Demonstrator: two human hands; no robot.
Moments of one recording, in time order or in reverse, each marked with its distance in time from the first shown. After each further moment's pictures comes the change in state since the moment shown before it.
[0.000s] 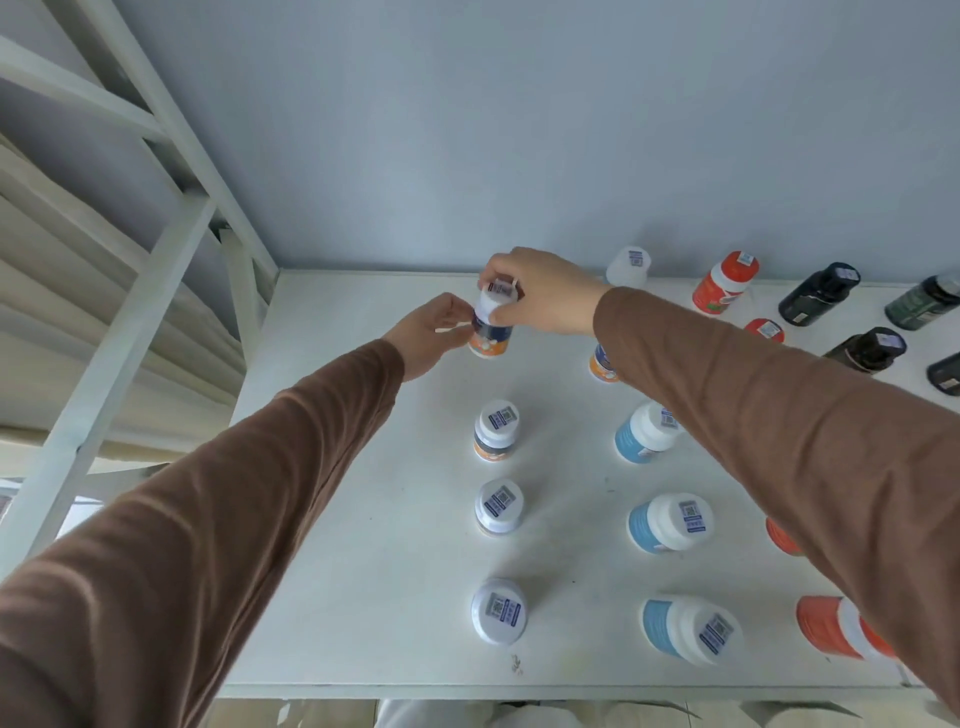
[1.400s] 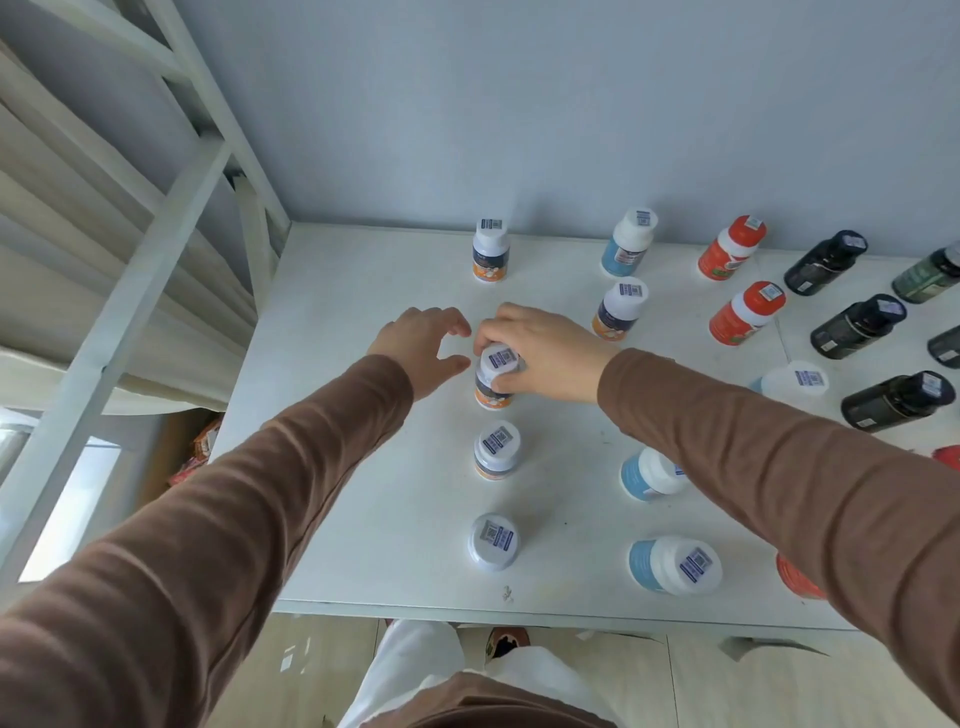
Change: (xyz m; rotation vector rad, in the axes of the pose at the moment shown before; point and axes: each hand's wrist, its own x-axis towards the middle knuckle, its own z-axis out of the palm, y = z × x) left_hand -0.074 -0.017 0.025 0.697 0.141 0.086; right_hand -0.090 -0.020 0.062 -0.066 -0.082 -0.183
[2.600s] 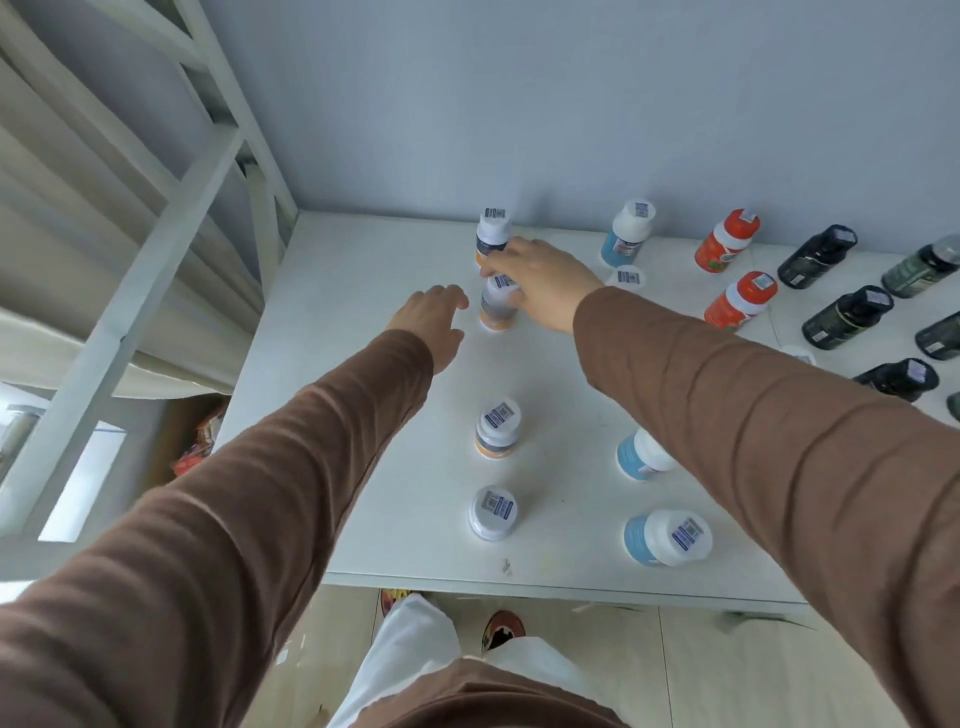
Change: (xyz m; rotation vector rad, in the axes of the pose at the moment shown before) left_hand 0.008 0.013 0.005 0.034 -0.016 -0.119; right_hand 0.042 0.020 -0.019 -0.267 0.072 0.114
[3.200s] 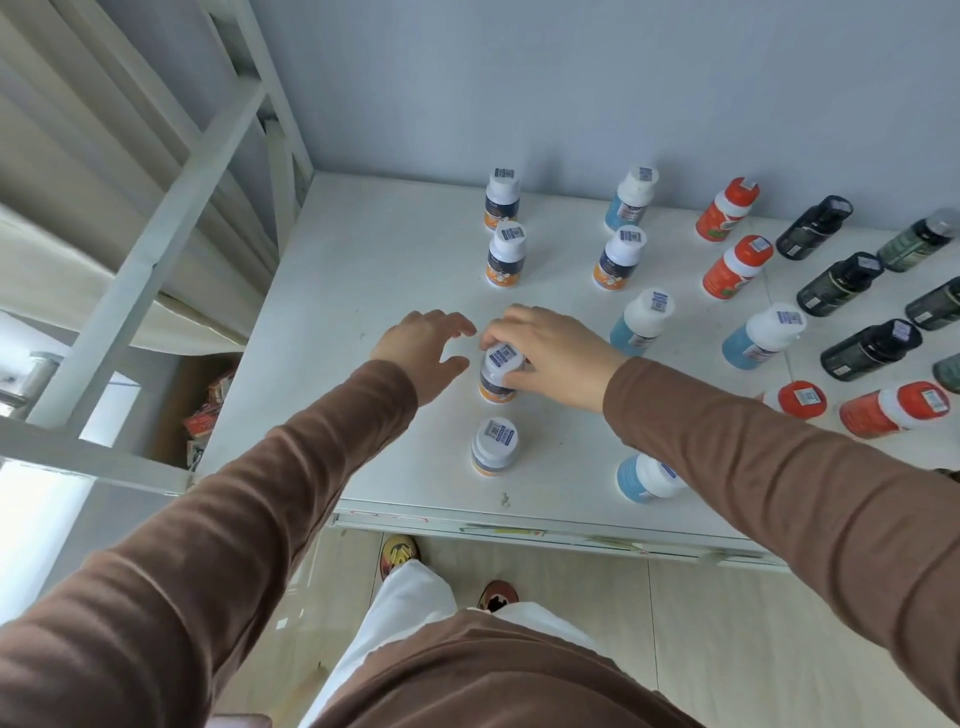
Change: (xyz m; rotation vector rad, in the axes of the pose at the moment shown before) left_hand -0.103 -0.001 0.016 -0.041 0.050 0.098; right_hand -0.120 -0.058 0.031 0.187 -0.066 -0.136
